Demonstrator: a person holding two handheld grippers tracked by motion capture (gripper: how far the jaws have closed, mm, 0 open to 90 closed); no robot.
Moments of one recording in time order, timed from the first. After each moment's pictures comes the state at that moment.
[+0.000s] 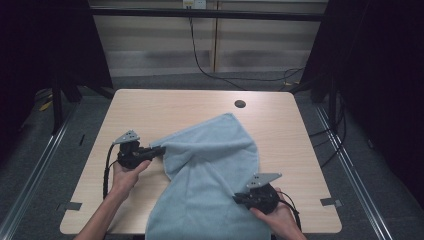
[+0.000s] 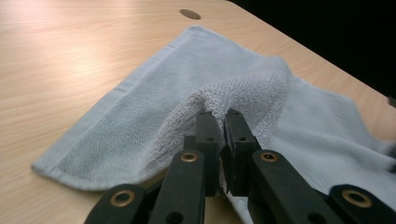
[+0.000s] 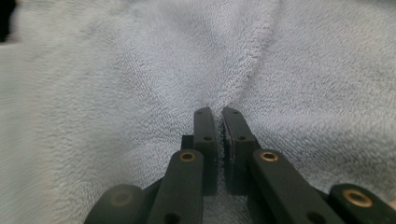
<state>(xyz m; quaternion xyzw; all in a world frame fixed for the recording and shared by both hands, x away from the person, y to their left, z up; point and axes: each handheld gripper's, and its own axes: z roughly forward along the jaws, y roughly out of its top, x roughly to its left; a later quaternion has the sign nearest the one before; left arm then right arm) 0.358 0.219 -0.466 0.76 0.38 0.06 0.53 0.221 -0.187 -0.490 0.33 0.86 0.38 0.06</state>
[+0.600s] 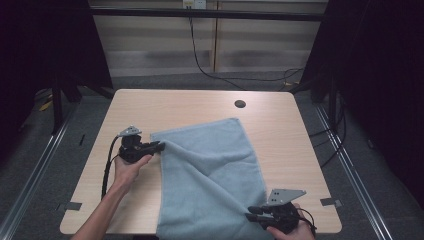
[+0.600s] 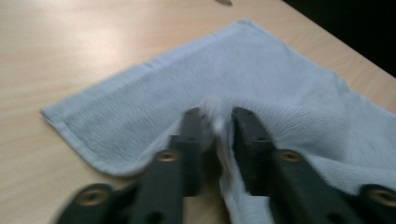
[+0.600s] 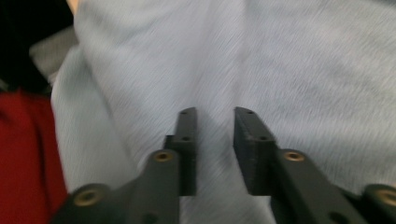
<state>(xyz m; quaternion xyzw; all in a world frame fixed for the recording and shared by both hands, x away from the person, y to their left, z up) 0.377 0.214 -0.475 0.77 0.41 0.05 0.49 0.174 -0.219 -0.478 0.34 0.85 0.41 0.05</state>
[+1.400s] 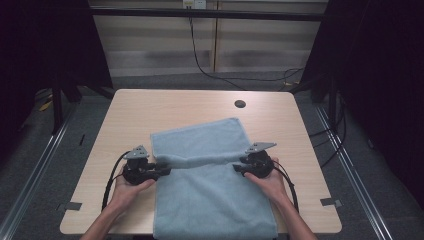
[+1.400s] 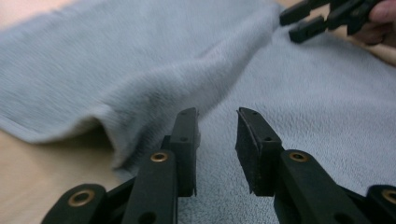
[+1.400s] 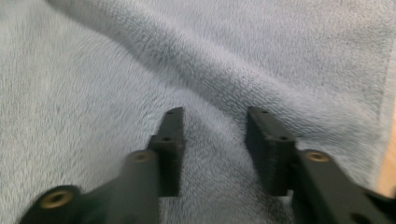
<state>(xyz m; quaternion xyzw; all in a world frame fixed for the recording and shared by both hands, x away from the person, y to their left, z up) 0.325 0.198 -0.492 0.83 0.32 0.03 0.46 0.321 -0.199 -0.503 0.40 0.83 0.36 0.13</state>
